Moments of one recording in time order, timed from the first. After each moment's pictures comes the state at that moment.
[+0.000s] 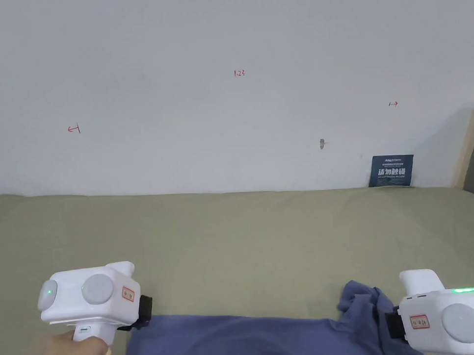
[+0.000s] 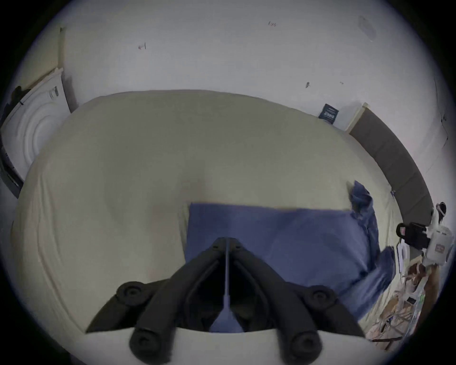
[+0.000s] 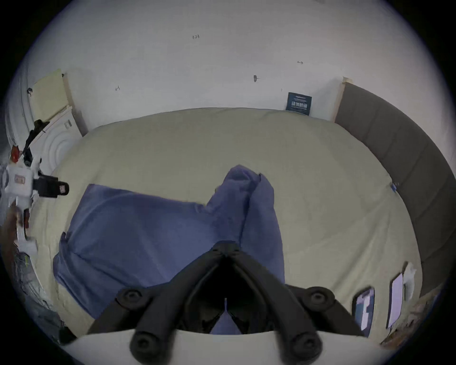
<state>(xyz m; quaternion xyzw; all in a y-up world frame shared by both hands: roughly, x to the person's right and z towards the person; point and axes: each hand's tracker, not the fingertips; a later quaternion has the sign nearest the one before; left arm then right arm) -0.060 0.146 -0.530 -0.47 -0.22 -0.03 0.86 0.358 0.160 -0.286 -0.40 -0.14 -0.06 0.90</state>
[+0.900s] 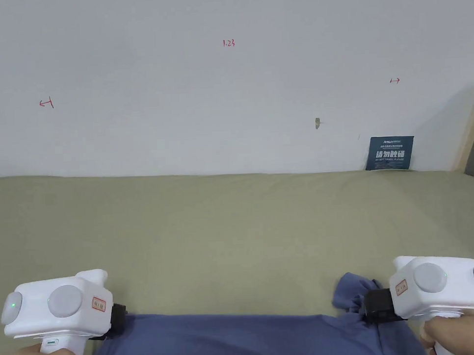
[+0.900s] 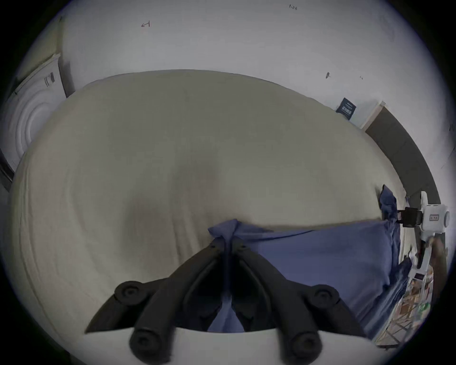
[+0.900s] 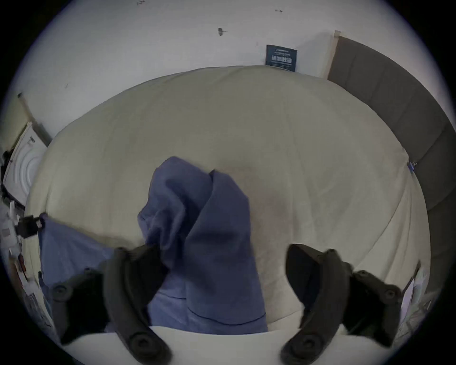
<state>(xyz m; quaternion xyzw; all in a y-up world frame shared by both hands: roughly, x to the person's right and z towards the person) -0.049 0.092 -0.549 -0.49 -0.21 -0.02 0.85 0.440 0.087 -0.377 -0.48 -0.20 -0.12 0.84</state>
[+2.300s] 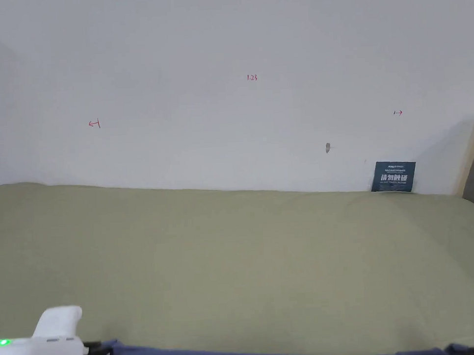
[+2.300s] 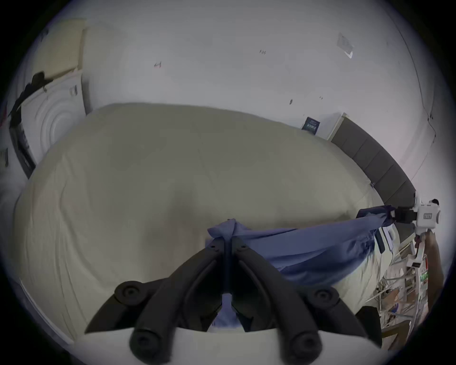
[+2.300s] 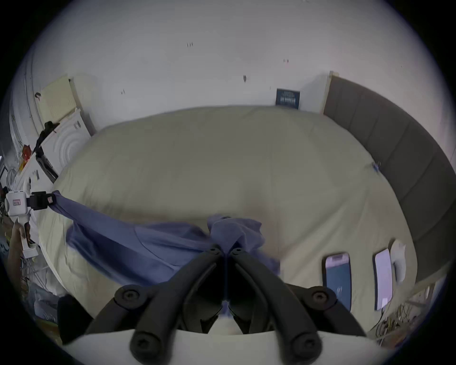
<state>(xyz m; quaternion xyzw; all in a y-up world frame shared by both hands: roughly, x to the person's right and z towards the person) -0.179 0.164 -0.339 -0.42 -0.24 0.01 0.88 0.371 0.177 -0.123 -0.41 -0.13 -0.09 0.90</state>
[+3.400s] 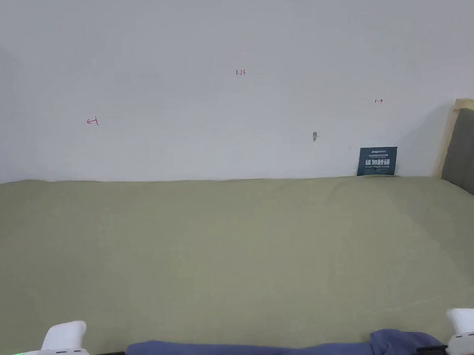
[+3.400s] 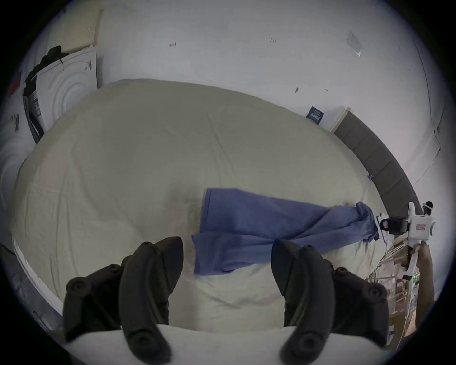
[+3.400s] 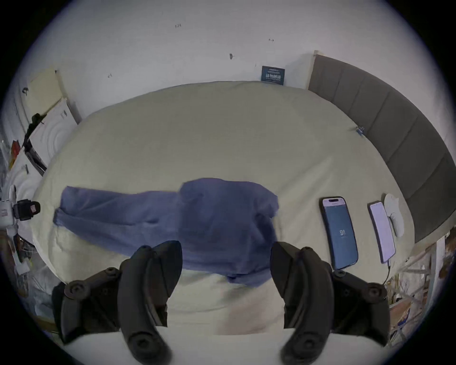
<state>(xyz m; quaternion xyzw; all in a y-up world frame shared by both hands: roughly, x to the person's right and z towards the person) -0.196 0.159 -0.277 -0.44 -0.23 0.03 0.87 0.326 0.159 -0.091 -0.45 -0.17 -0.10 0.87</state>
